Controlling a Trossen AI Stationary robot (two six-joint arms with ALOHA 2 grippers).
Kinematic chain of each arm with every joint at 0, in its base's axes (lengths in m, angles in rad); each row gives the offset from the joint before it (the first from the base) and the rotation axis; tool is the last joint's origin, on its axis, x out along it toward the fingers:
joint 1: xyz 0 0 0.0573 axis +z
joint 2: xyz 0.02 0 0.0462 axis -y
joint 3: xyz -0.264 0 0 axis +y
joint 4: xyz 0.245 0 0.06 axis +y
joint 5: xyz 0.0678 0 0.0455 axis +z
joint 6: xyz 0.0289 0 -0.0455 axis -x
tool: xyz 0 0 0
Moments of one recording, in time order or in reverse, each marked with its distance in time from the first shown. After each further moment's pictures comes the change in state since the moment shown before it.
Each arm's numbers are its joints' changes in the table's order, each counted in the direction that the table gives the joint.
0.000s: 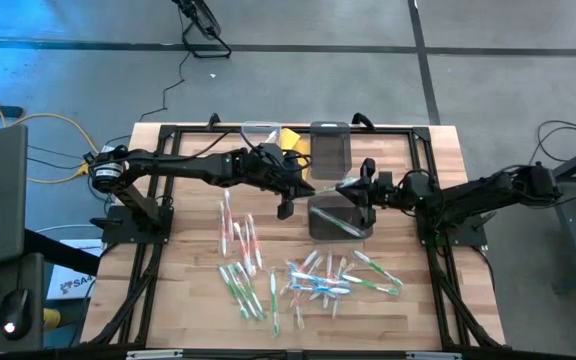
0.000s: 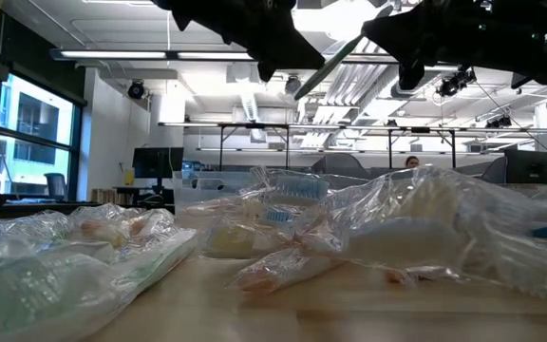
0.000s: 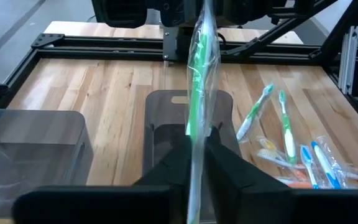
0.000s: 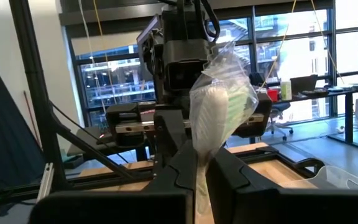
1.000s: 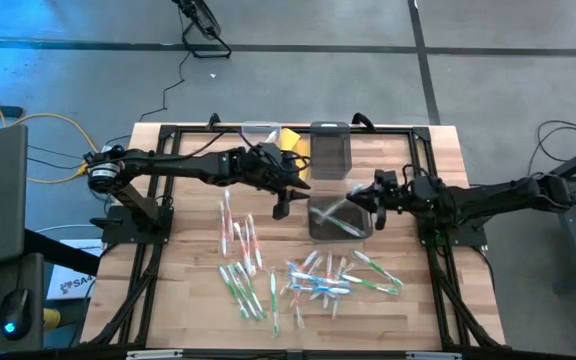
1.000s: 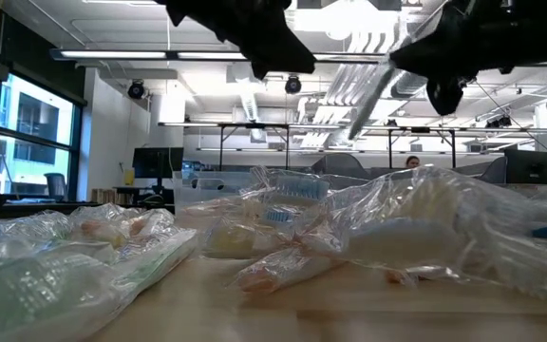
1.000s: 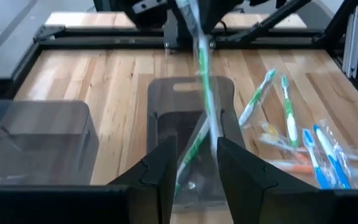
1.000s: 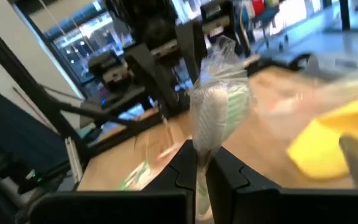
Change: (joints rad) left arm 0.001 0.027 -0.002 0.084 0.008 -0.040; right arm 0.052 0.361 -0.001 0.673 -0.076 -0.351
